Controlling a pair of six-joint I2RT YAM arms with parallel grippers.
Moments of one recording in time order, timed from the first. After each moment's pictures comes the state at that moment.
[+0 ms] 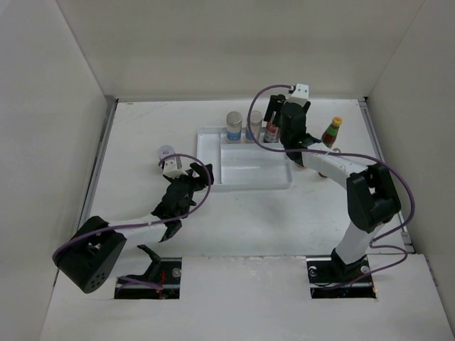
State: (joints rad) left arm -0.64 1.22 0.24 0.91 -0.49 -0.62; right arm 0.45 1.76 1.24 0.38 0.53 0.24
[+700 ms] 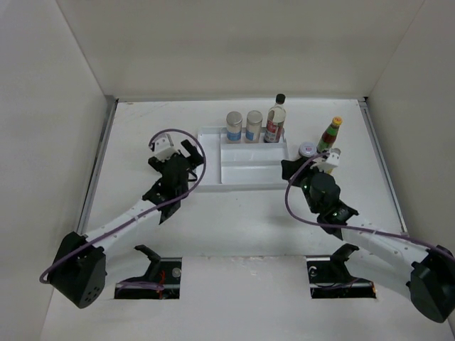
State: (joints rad) left arm -0.60 1.10 0.54 0.32 -0.71 -0.61; right arm 0.62 0.96 0.43 0.41 0.48 0.62
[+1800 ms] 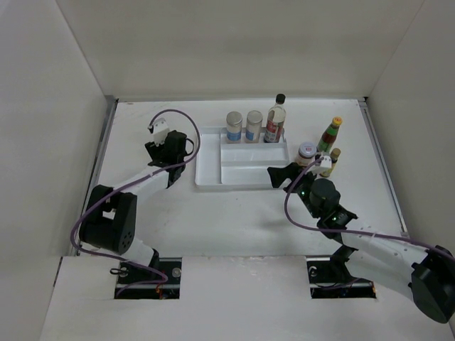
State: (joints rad) left arm -0.32 1.53 0.83 0.12 -0.69 -0.50; right arm 0.67 0.92 0.34 0.49 0.30 0.65
